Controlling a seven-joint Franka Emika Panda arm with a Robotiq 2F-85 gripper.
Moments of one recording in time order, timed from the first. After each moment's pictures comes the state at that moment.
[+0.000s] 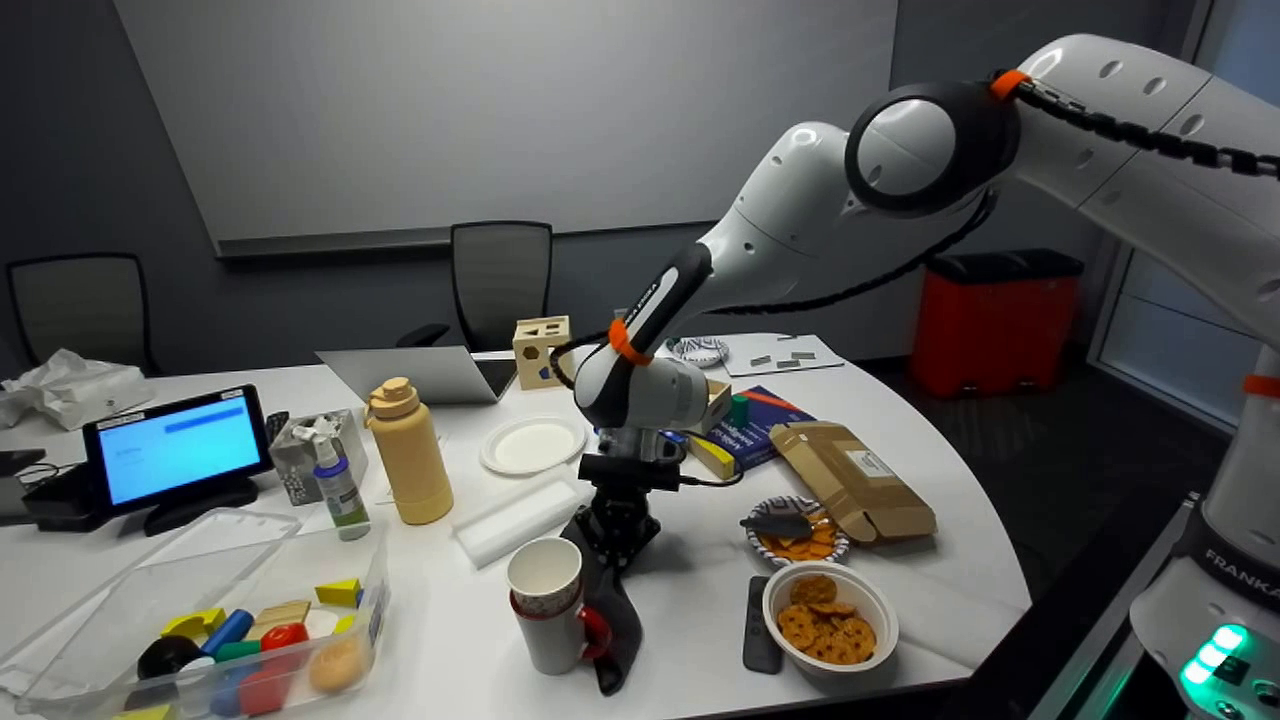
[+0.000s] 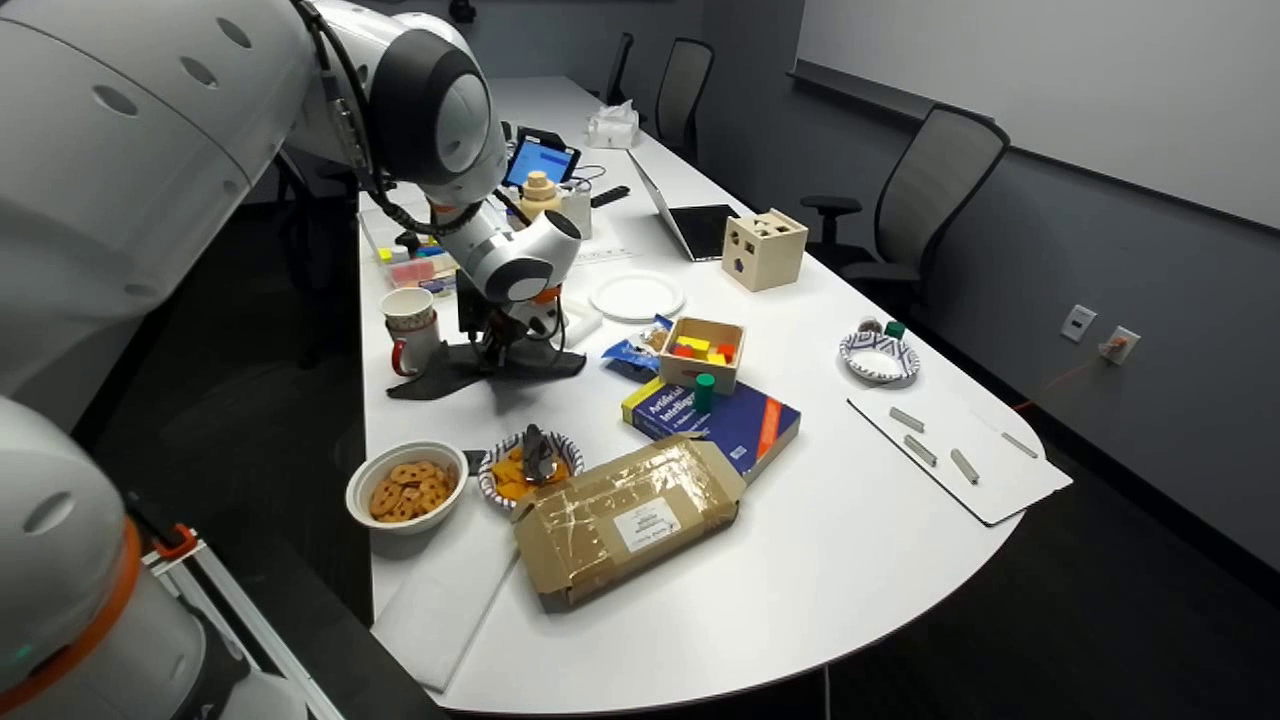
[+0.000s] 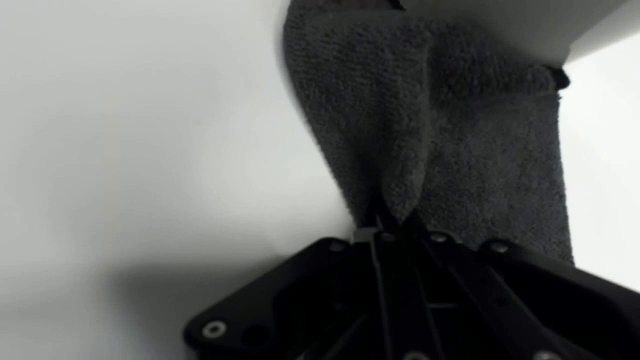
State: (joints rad) arm 0.25 1.00 0.22 -1.61 0.49 2.43 0.56
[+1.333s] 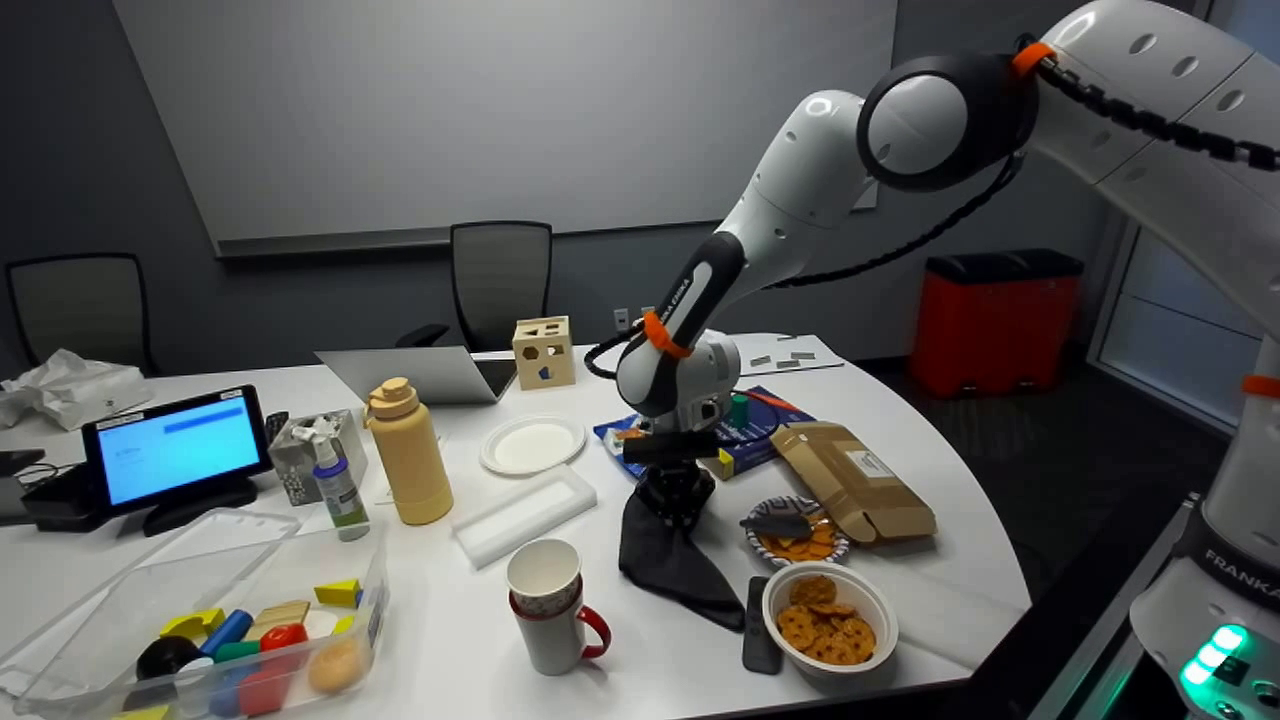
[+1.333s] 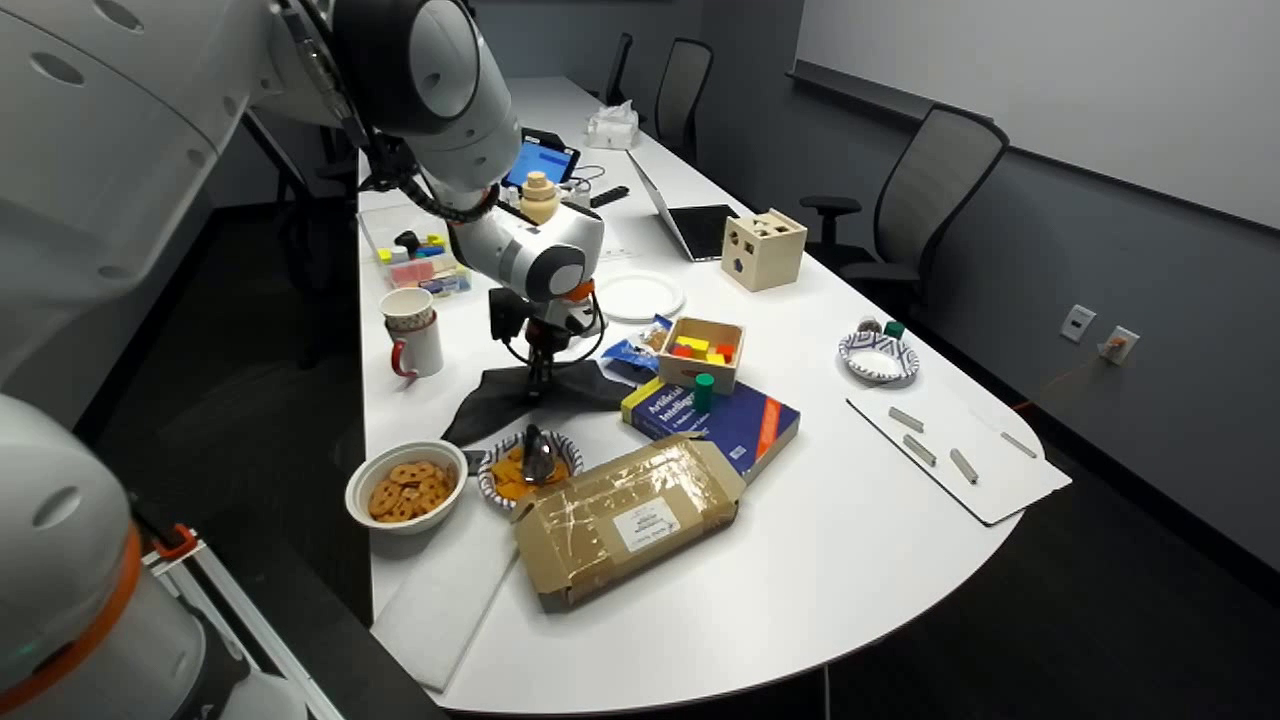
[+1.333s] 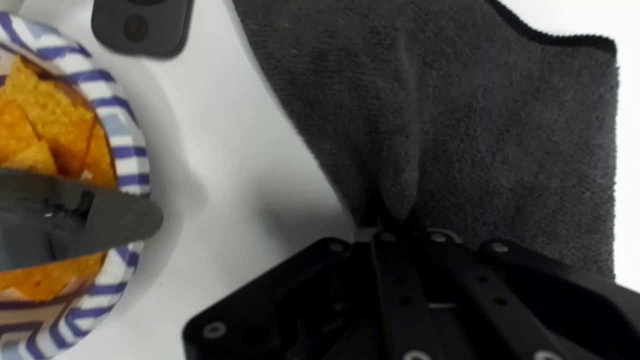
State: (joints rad) arm 0.26 0.90 0.07 -1.72 0.24 2.38 0.77
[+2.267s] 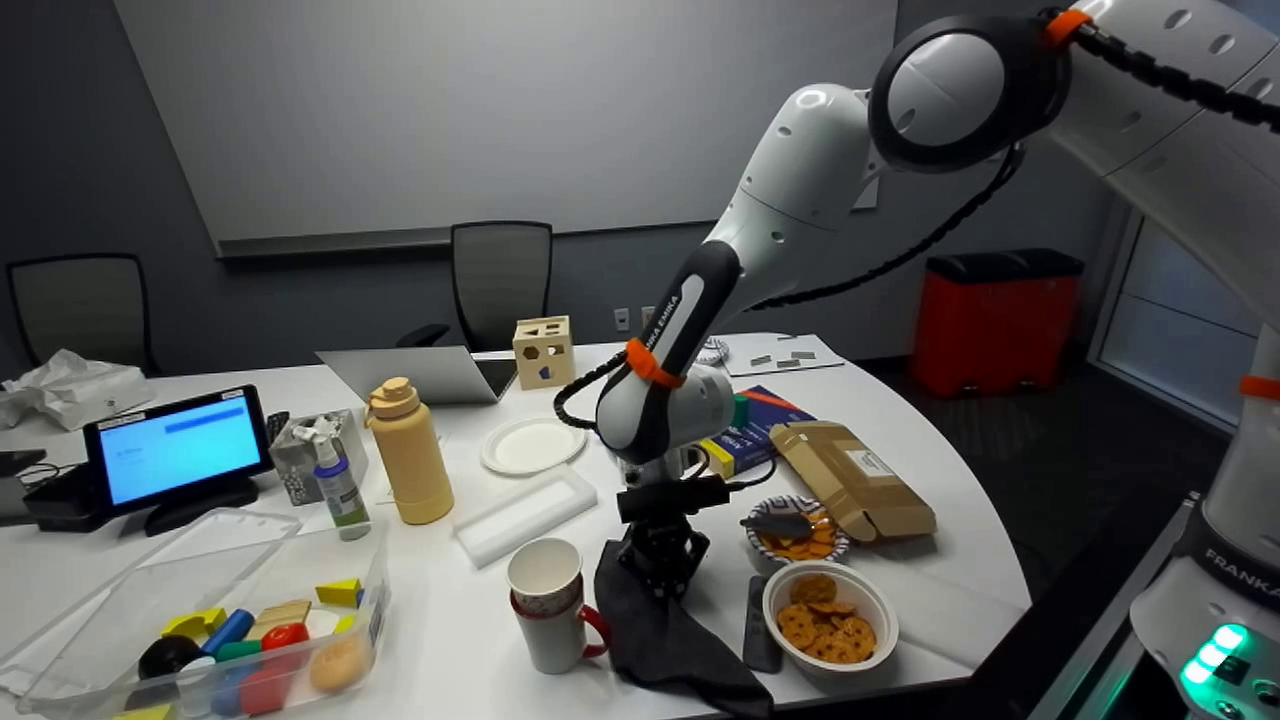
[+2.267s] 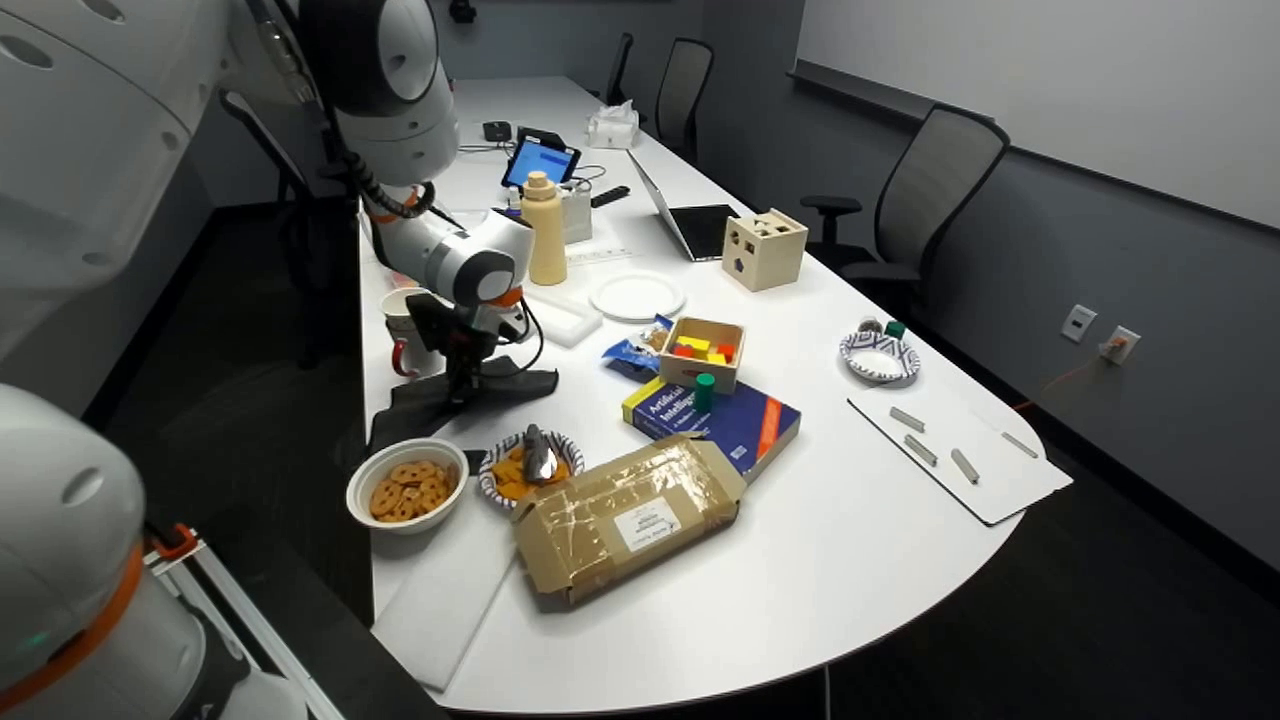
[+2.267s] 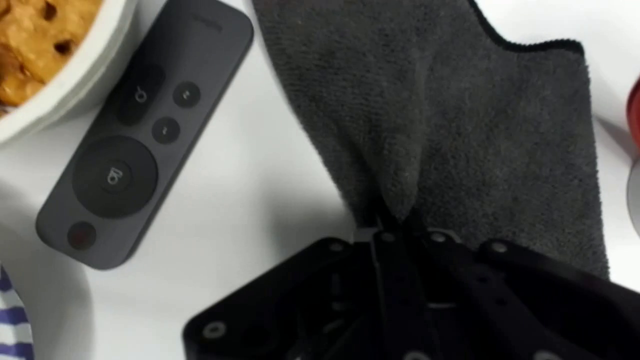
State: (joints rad) arm 0.34 0.85 0.17 -1.86 0.30 2.42 0.58
